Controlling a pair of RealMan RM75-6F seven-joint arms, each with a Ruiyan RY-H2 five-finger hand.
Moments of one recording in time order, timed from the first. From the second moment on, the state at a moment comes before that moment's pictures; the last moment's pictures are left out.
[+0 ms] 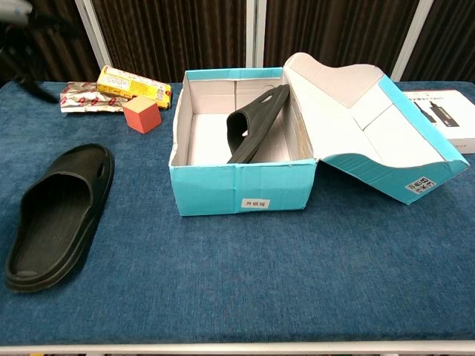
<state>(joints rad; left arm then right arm) -0.69 -1.15 -0.29 -1.67 0.78 0.70 0.25 0.11 -1.00 0.08 -1.67 -1.63 1.55 -0.04</state>
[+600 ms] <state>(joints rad) -0.74 -1.24 -0.11 -1.53 0.78 0.54 0.15 0.12 -1.02 0.07 -1.67 -1.64 1.53 -0.04</state>
